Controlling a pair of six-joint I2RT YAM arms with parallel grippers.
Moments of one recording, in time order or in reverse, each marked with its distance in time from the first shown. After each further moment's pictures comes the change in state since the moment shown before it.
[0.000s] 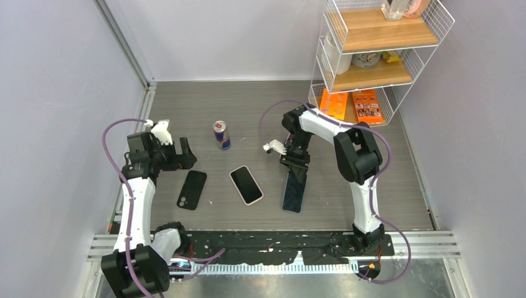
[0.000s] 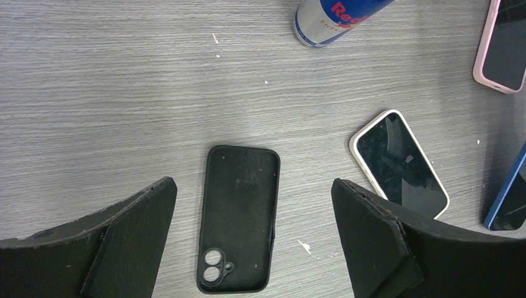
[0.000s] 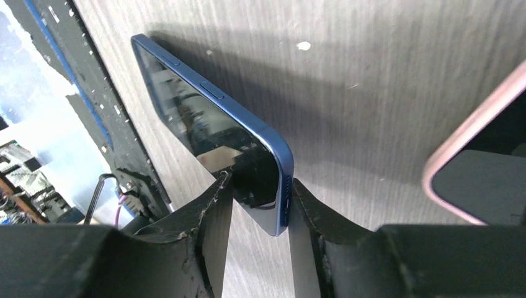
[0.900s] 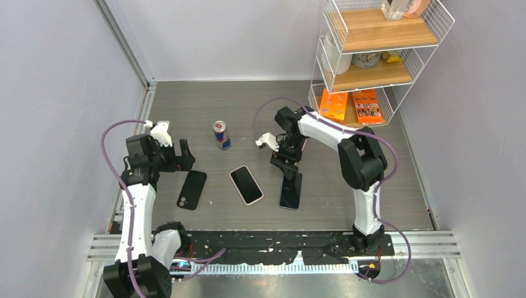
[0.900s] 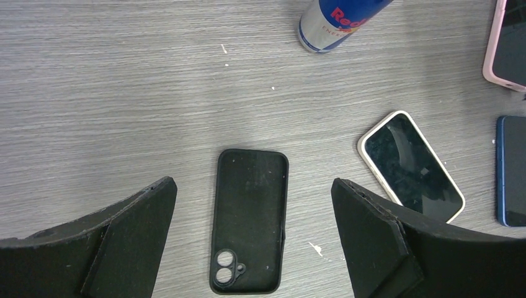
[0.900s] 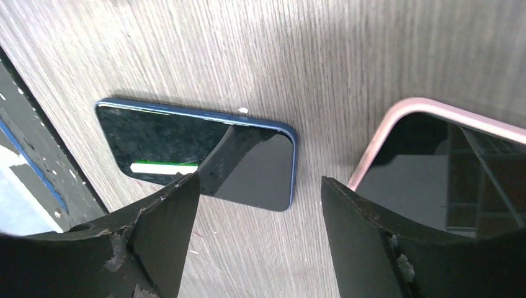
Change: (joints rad) left arm -0.001 -0.058 -0.015 0.006 -0.010 0.033; right arm 0.057 -0.031 -0.013 0.224 0.064 0.119
